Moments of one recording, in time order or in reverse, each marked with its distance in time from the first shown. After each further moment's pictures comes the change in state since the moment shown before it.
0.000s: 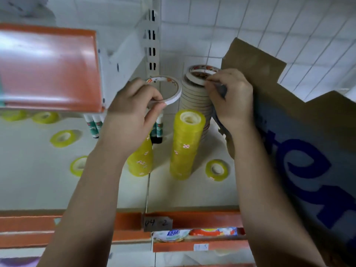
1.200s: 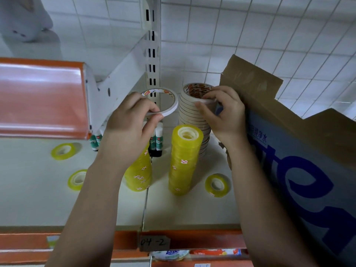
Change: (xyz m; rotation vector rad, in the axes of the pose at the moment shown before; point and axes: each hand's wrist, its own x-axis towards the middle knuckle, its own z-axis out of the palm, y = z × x) left_hand 0.007 -0.003 0.007 0.010 0.019 -0.061; right_hand -0.003 0.022 0.020 0.141 0.044 0.012
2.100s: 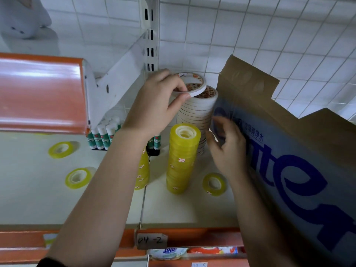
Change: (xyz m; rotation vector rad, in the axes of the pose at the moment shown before) left_hand 0.053 0.021 0.025 -0.135 -0.056 0.093; right_hand -0.072 -0.009 -0.027 -0.020 -0.116 0.192
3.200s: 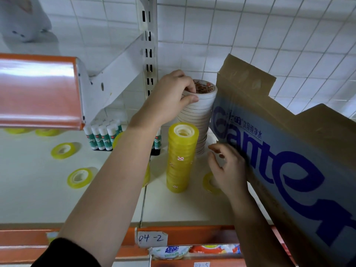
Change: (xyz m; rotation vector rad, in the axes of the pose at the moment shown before) left_hand 0.029 -0.003 0.025 -0.006 -0.190 -0.034; right_hand -0.046 0.023 -0.001 -0.097 -0.047 0.014
